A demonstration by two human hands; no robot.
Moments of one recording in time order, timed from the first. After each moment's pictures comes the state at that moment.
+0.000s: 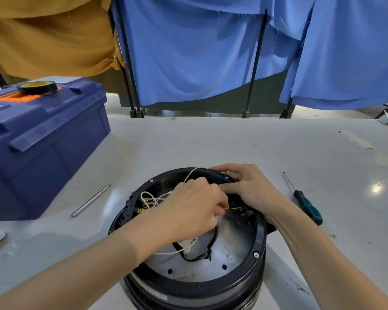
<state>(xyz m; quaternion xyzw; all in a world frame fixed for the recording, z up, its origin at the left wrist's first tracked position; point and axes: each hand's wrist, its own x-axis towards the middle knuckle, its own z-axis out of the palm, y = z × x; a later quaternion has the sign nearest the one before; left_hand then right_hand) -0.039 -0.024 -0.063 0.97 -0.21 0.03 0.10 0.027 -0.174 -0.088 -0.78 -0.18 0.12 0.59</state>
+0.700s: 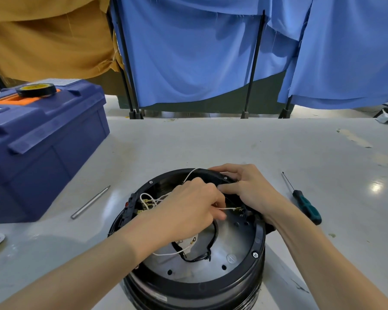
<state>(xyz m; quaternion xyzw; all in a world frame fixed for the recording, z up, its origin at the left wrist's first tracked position) -0.039 -0.021 -0.062 0.97 -0.20 0.00 0.17 0.027 -0.174 -0.087 -0.78 -0.20 0.12 0.59</state>
